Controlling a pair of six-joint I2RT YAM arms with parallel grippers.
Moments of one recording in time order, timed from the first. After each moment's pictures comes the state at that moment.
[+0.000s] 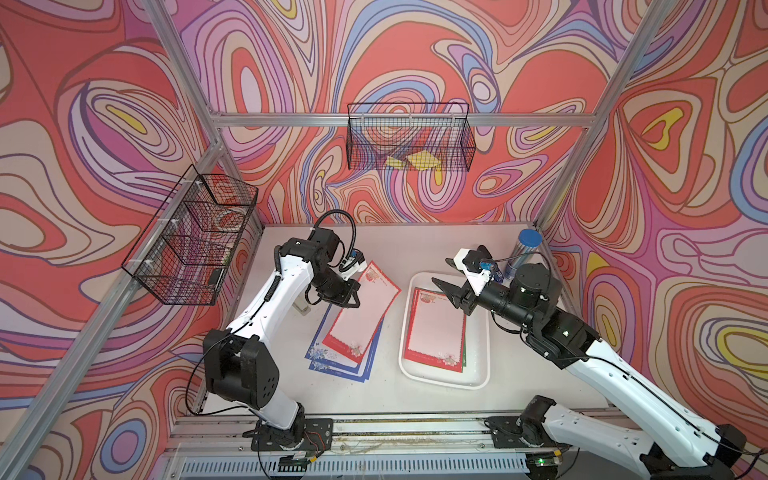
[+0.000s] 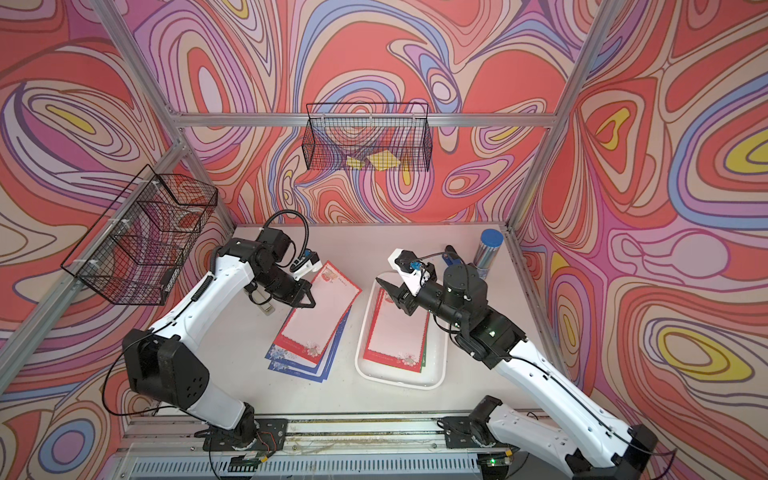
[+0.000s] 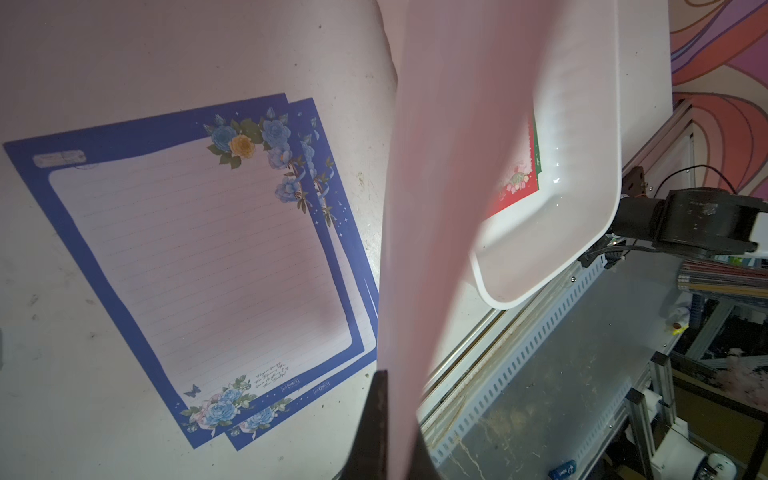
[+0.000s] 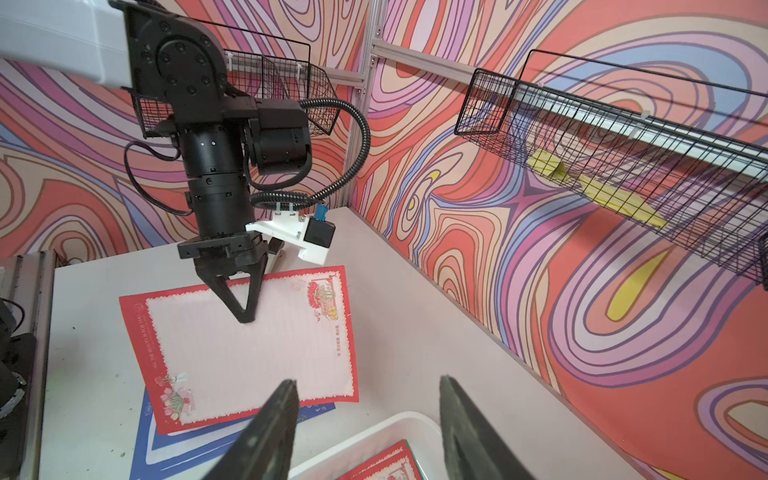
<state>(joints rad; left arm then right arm) -0.26 1.60 1.49 -1.32 0.51 0.17 0.68 0.95 1.02 -0.19 -0.17 -0.27</state>
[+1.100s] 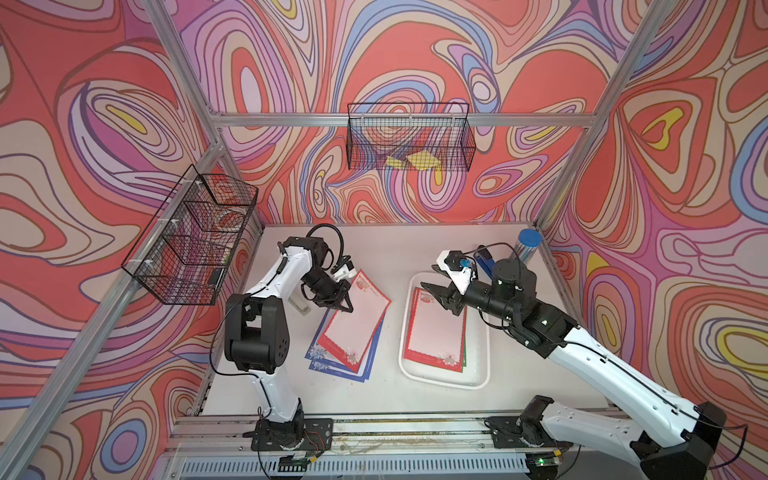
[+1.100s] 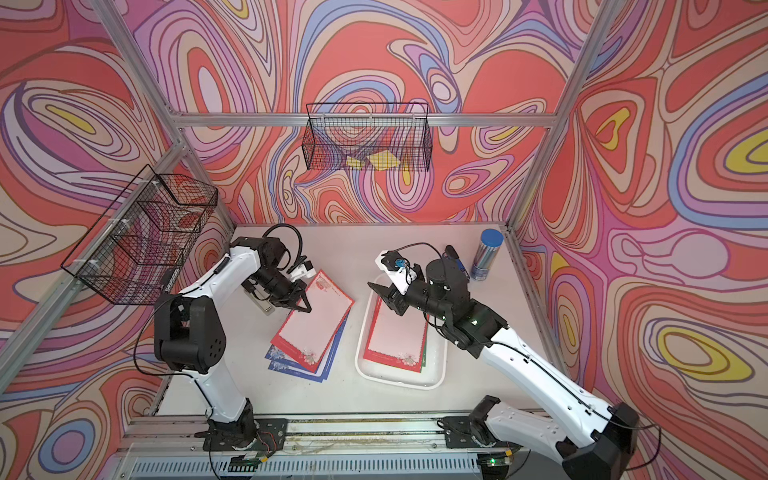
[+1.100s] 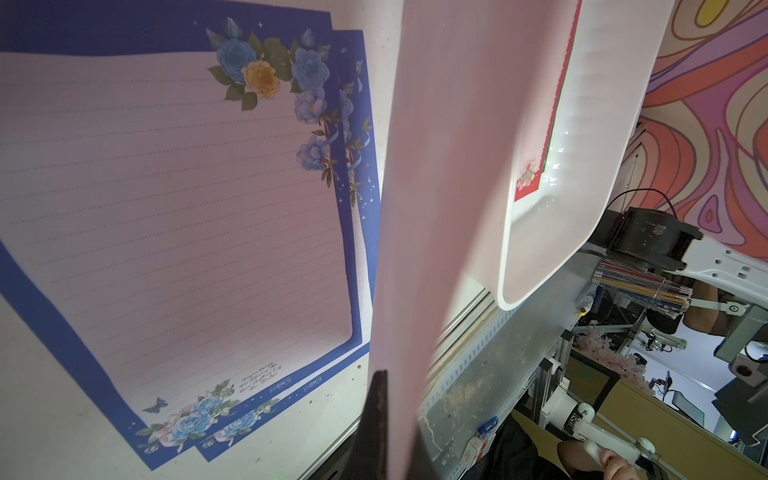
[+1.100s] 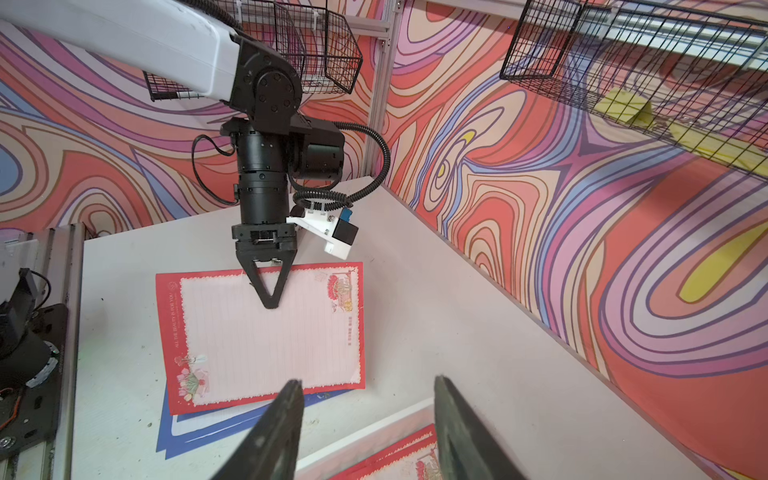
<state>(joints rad) -0.12 1.82 1.50 -1.39 0.62 0.24 0.68 1.05 1.02 -0.20 -0.22 -0.25</state>
